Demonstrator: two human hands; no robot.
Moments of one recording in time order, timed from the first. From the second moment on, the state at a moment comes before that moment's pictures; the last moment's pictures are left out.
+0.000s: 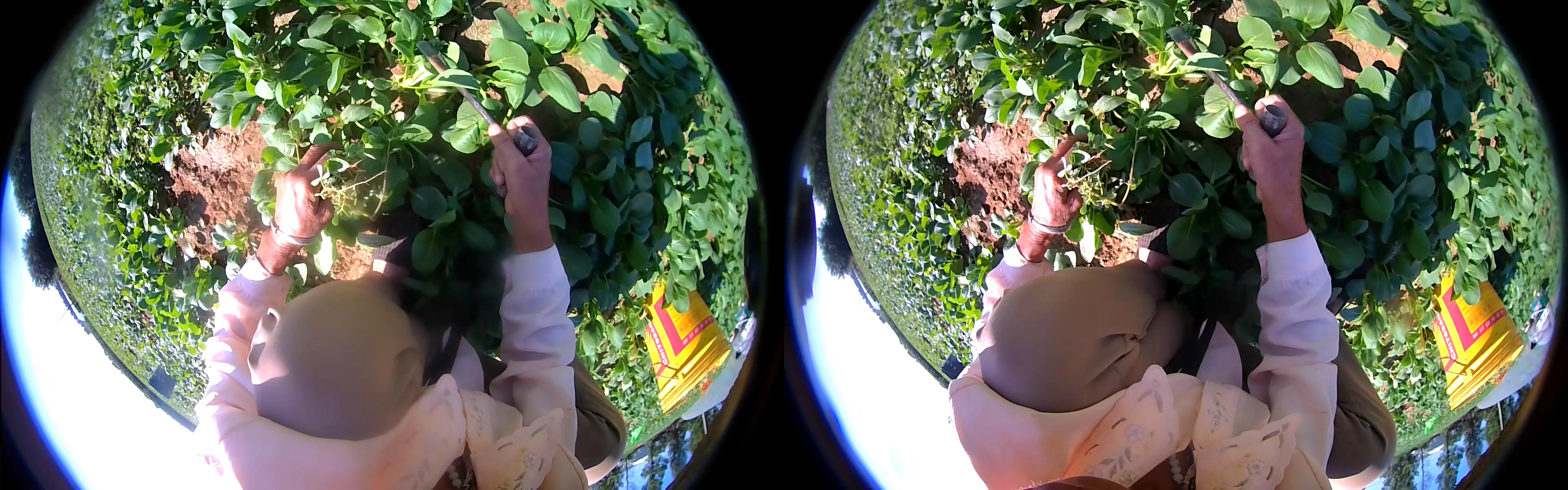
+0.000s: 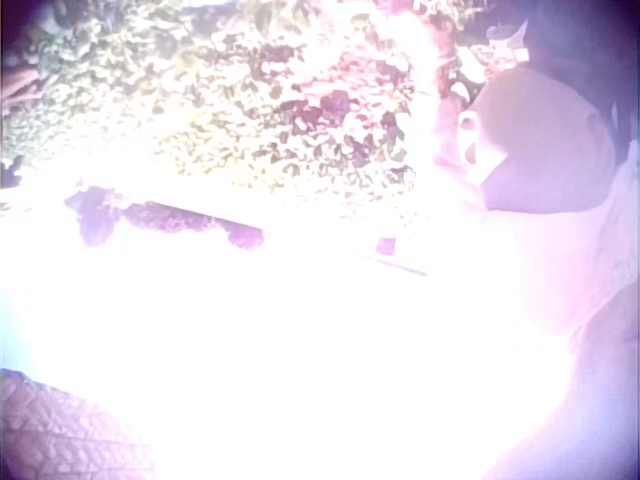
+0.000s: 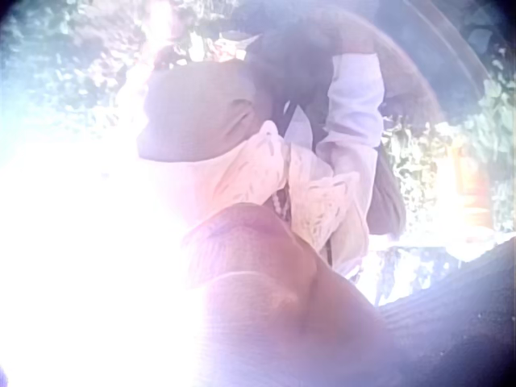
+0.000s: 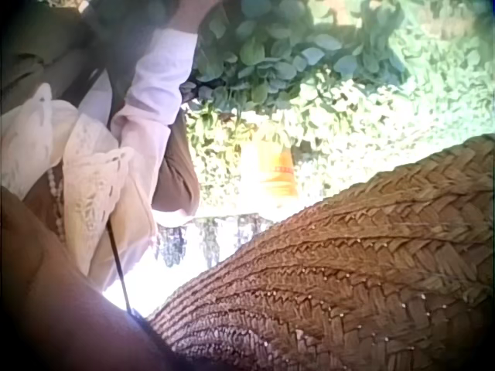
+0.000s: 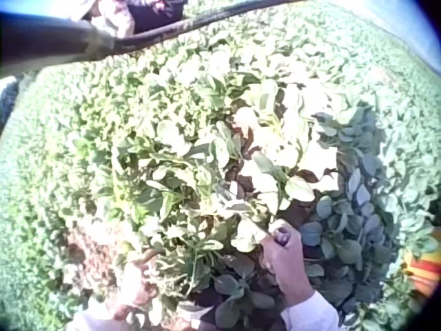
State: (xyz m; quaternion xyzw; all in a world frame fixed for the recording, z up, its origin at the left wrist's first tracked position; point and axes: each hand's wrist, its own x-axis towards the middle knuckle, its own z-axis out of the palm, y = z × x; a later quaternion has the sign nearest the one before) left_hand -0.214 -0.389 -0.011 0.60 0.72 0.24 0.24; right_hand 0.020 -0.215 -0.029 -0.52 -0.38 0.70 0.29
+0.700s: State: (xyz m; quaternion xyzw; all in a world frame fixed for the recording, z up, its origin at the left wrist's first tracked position) left_hand -0.199 -0.368 -0.006 0.64 0.72 0.17 0.20; right_hand 0.020 -0.254 -0.050 -0.52 -0.29 0.73 0.33
